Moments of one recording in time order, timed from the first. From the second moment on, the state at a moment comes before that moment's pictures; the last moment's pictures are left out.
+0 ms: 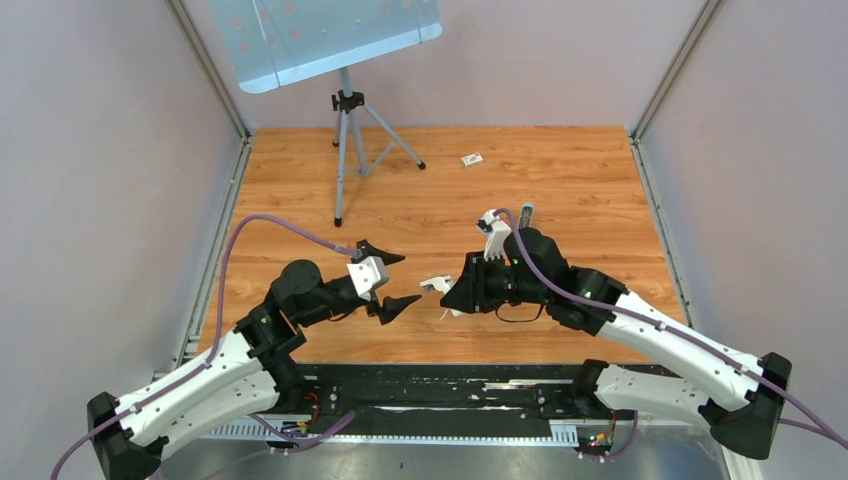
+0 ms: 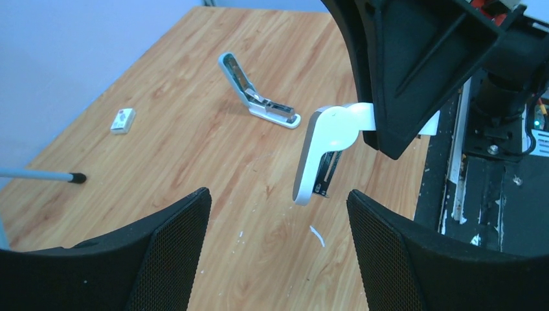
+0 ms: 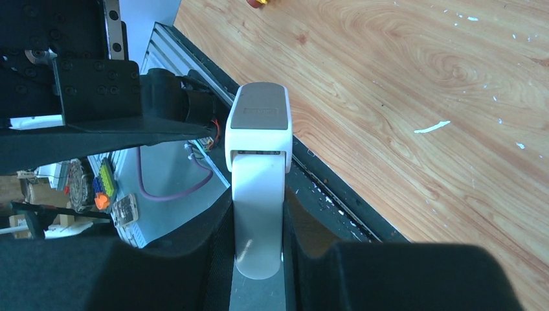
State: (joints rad) left arm -0.85 0.63 0.52 0.06 0.28 0.19; right arm 0.95 0.95 0.91 -0.47 -0.21 0.72
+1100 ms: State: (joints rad) left arm -0.92 0.74 0.41 0.22 0.29 0.18; right arm 0.95 0.97 0.89 -0.42 -0.27 0.80
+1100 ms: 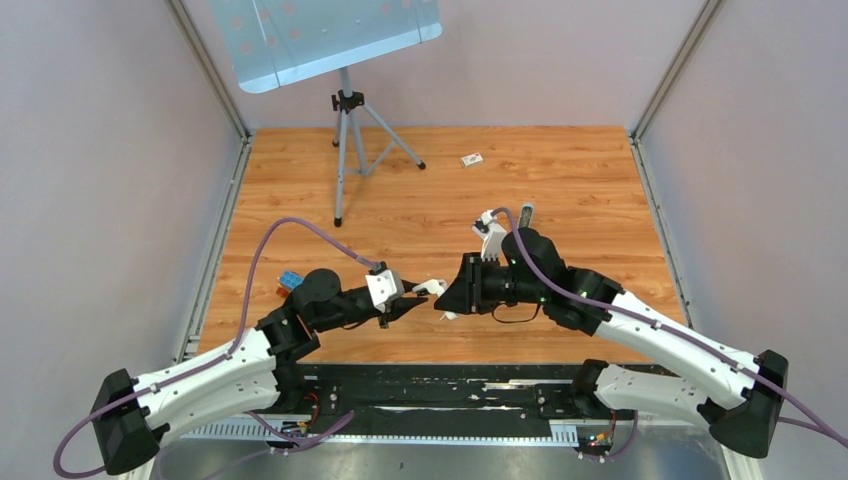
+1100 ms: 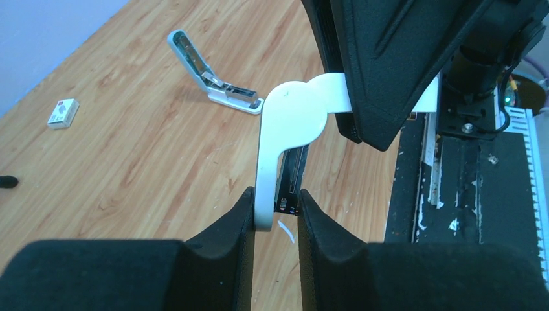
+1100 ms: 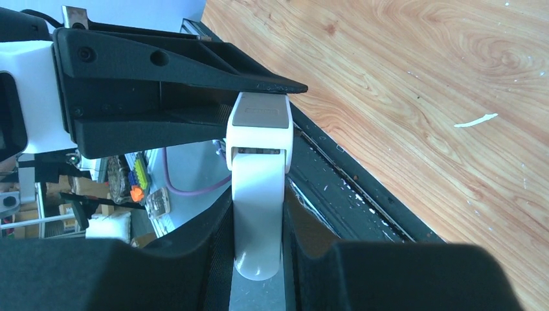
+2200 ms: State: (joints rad) left arm -0.93 0.86 0.48 0.20 -0.10 -0.53; right arm 0.95 0.92 0.71 -0.03 0.13 0.79
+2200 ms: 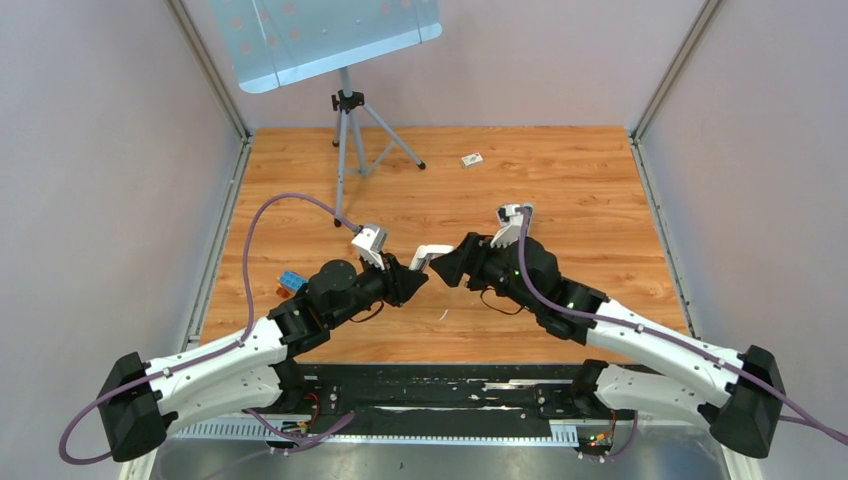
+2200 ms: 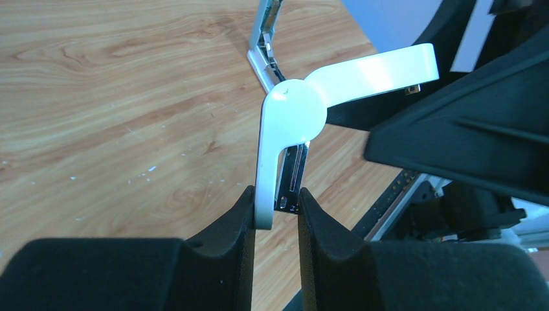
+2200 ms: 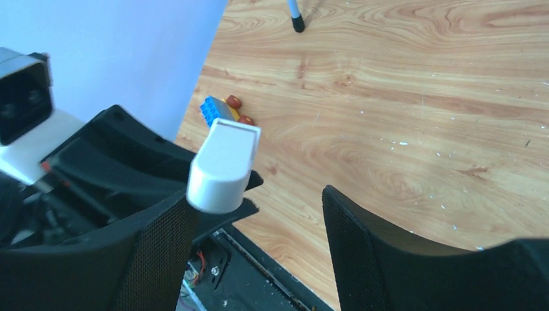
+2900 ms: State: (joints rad) left arm -0.93 0.86 0.48 0.20 -0.12 -0.64; right arm 1.00 1.18 0.83 0.06 0.26 0.84
